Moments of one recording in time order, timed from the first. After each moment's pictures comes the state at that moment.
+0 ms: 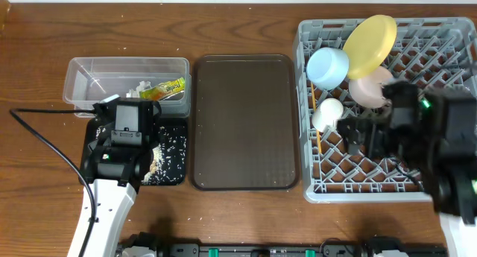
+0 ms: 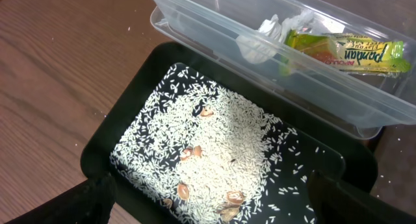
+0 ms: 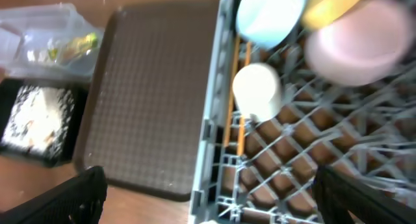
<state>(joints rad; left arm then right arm) -0.10 1.08 0.88 -0.84 -0.48 -0.51 0.07 0.98 1.25 -1.11 -0.28 0.13</state>
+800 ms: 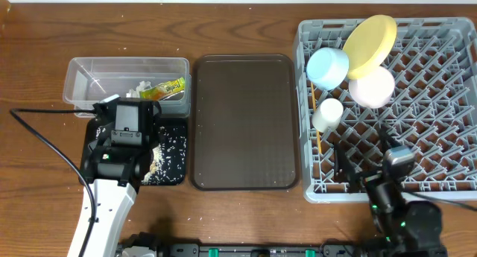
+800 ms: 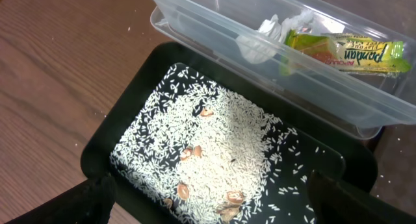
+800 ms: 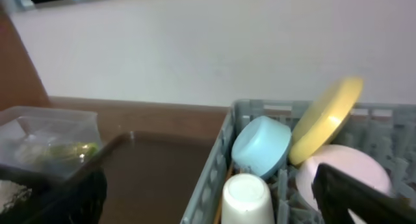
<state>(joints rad) -0.10 1.08 0.88 -0.84 -0.48 -0.51 0.14 0.10 0.19 -0.03 -0.19 0.14</state>
